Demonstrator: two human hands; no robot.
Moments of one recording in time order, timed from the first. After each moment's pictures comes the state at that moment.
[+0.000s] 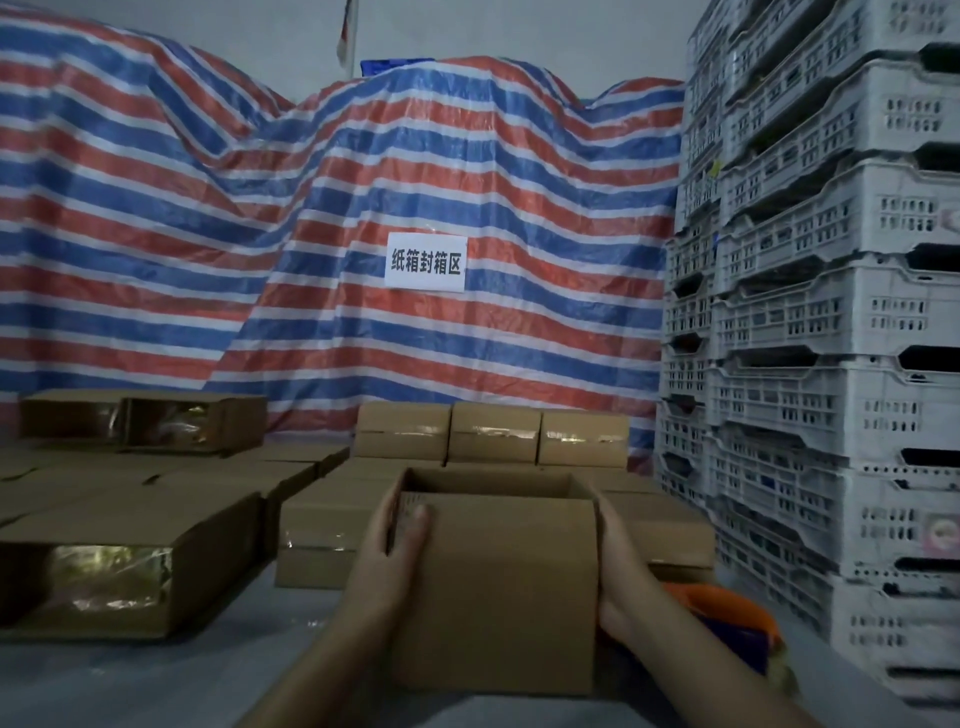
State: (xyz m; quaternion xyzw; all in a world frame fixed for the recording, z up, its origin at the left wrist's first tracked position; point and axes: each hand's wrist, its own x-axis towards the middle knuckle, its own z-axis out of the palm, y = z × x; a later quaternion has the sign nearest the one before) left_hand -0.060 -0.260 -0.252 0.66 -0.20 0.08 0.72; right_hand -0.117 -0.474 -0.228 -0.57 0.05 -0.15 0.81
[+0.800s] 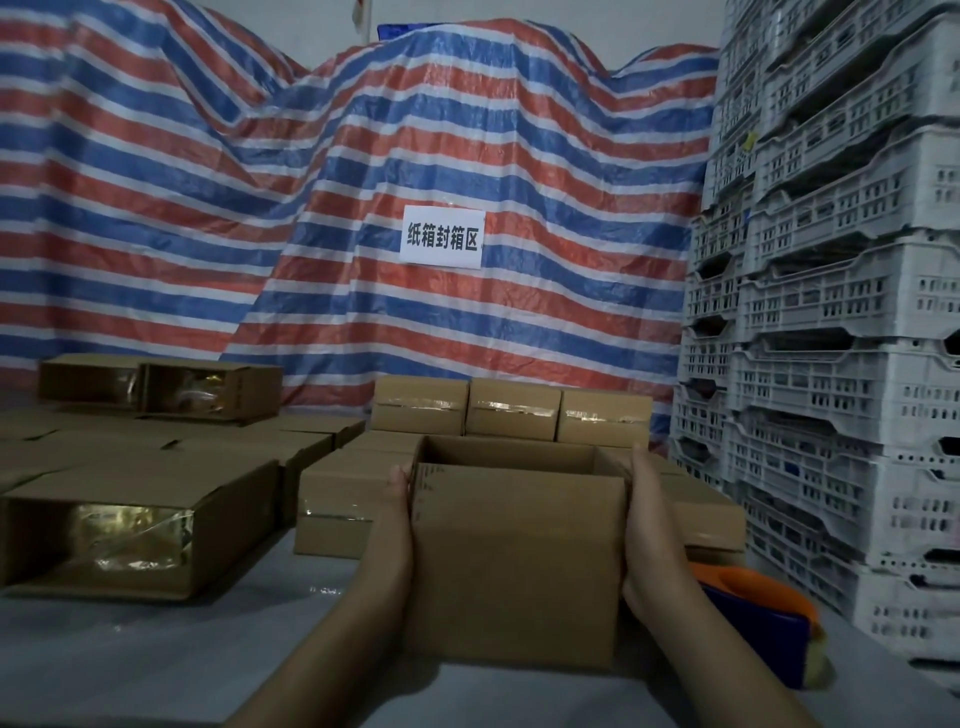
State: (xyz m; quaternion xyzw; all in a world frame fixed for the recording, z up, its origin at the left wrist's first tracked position) left_hand -0.062 -0.259 -0.258 0.56 -0.16 0.00 0.81; right_hand -0.122 -0.458 -0.225 -0.61 0.04 -0.30 0.73
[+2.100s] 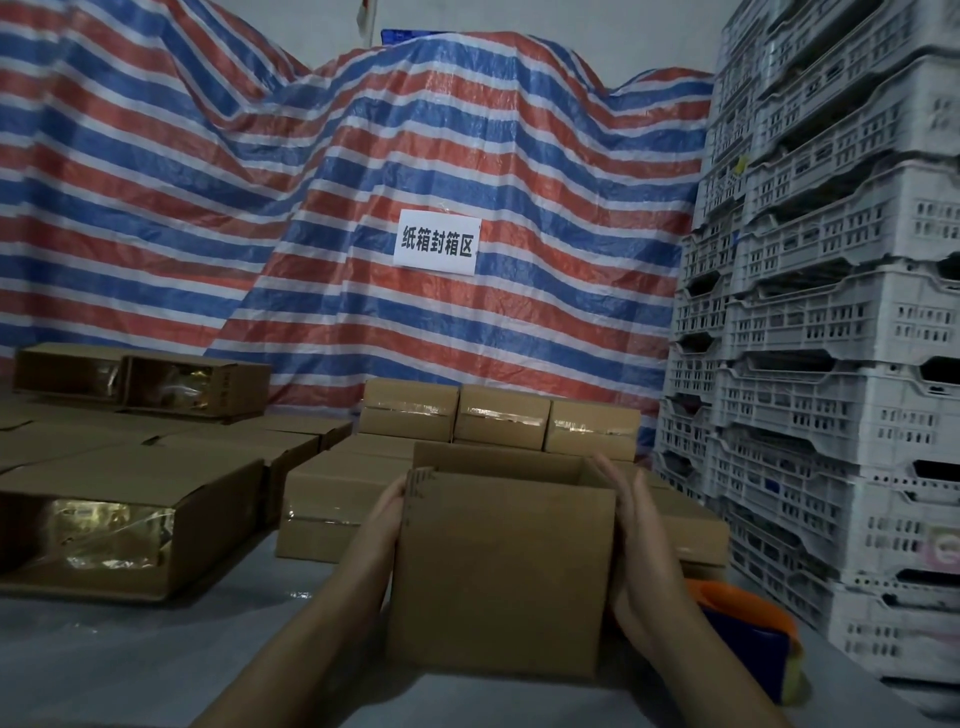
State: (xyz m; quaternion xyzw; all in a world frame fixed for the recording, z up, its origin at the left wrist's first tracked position) left_hand -0.042 -0.254 -0.259 0.61 -0.21 -0.01 0.77; right_hand -0.118 -0.477 -0.237 -0.60 -0.05 -0.23 0.77
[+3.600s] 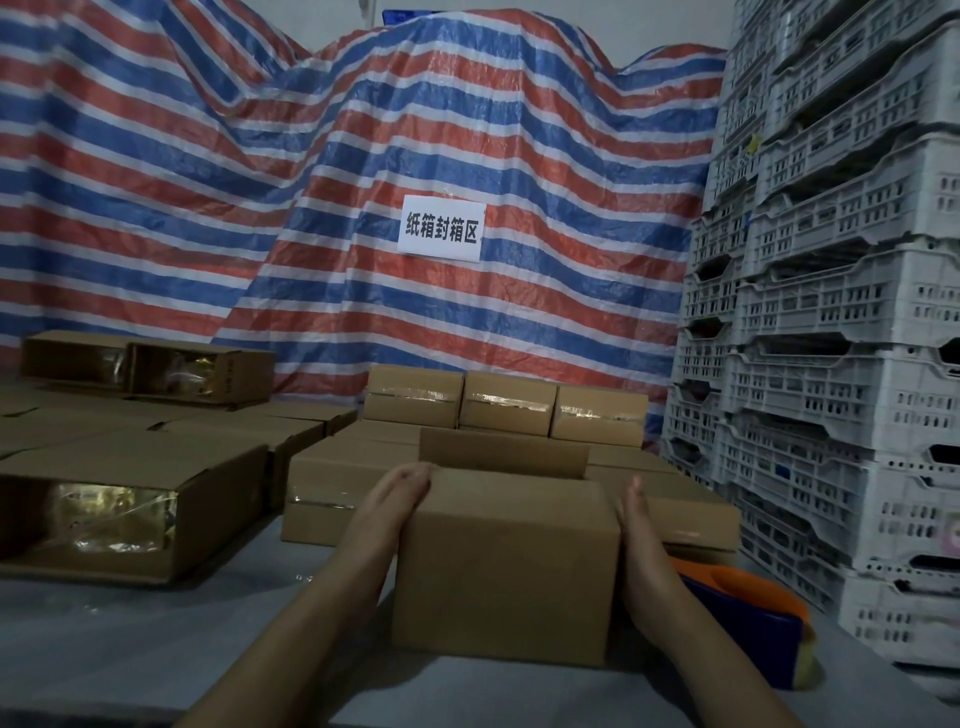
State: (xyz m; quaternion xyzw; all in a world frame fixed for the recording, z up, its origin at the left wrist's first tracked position) left_hand -0.068 -0.244 -0.247 0.63 -0.21 0.02 0.75; right_hand -0.110 -0.483 -0.256 -0.68 0.06 -0.19 0.71
